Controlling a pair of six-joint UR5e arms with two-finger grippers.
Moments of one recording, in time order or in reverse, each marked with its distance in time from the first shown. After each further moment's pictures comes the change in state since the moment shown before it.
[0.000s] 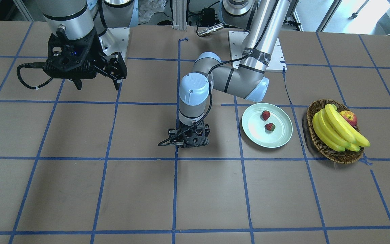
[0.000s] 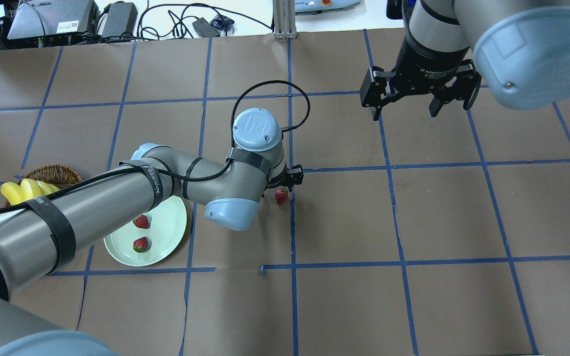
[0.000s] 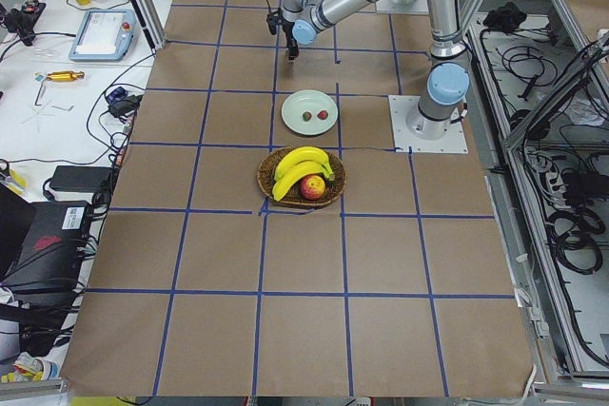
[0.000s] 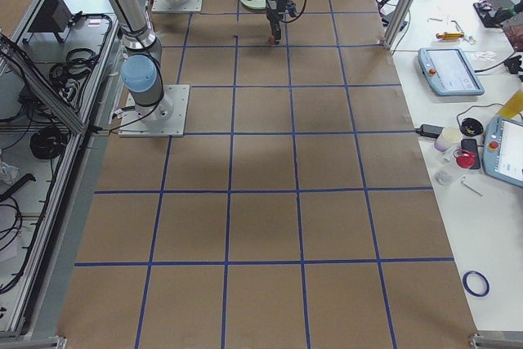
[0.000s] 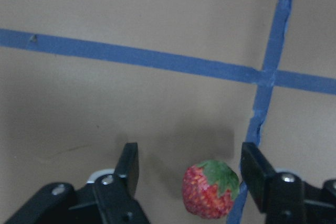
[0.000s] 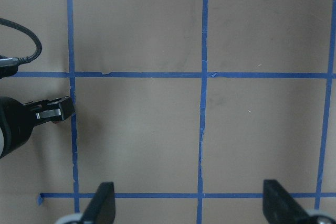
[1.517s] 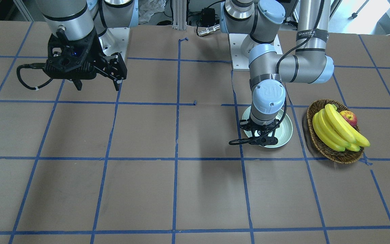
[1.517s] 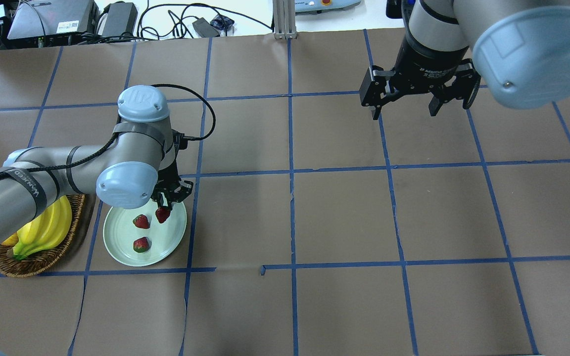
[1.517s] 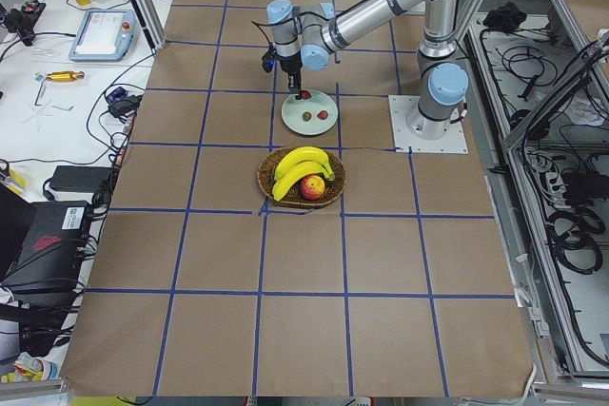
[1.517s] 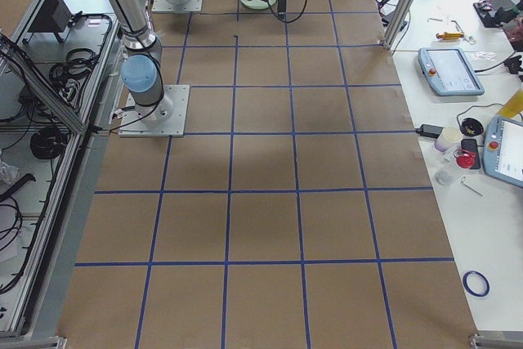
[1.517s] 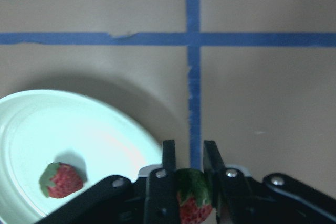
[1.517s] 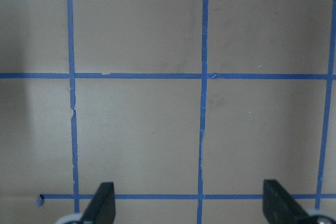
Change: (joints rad) left arm 0.367 0.198 -0.110 -0.360 0.211 0.575; right arm 0.000 0.003 -0.002 -0.003 0.000 0.000
